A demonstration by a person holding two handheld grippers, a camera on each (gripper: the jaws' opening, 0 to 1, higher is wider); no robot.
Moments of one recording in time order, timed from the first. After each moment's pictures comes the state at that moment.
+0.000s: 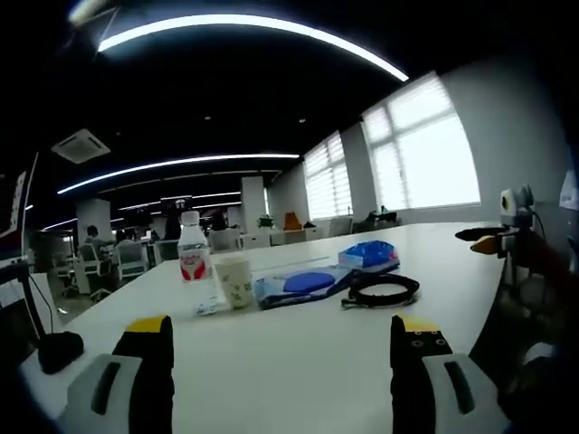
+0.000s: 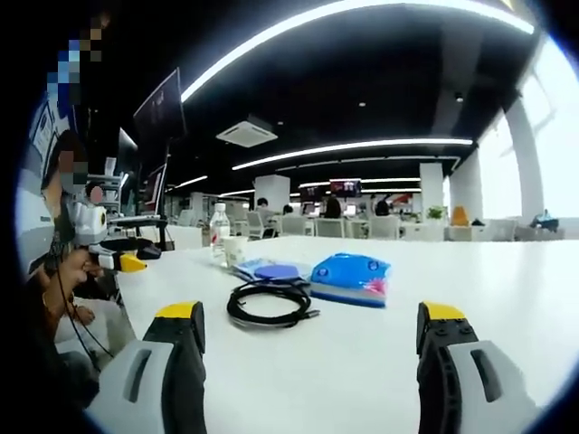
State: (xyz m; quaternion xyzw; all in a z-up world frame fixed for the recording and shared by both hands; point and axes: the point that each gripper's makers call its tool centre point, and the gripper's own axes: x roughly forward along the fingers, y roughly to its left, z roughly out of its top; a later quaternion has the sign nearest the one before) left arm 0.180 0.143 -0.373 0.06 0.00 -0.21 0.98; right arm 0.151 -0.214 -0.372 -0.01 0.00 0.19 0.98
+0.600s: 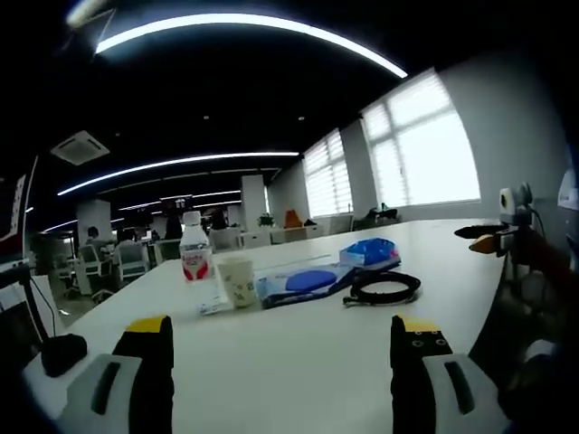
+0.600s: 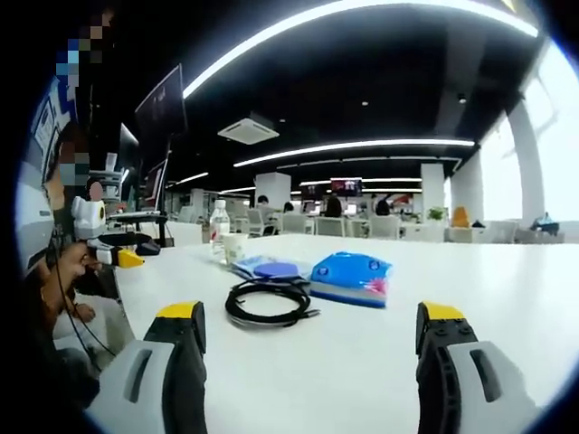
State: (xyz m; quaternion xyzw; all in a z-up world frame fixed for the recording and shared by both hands) left arm 0.180 0.146 -0.373 0.06 0.01 -0.20 0.98; right arm 0.154 -0.212 -0.374 -0.02 0.01 0.19 0.98
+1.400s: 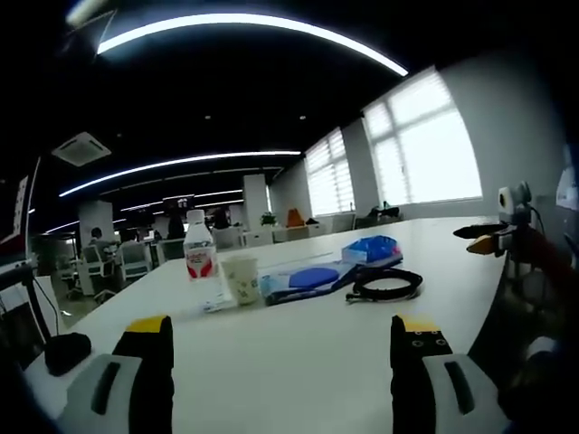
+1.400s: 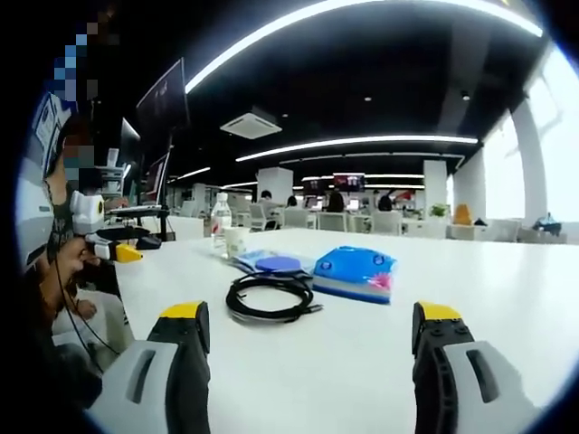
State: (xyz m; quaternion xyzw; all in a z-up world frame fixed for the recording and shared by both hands) left arm 0.177 0.150 -0.374 0.07 0.00 -0.20 0.98; right arm 0.158 -0.207 -0.381 -0.03 0.02 0.19 0.98
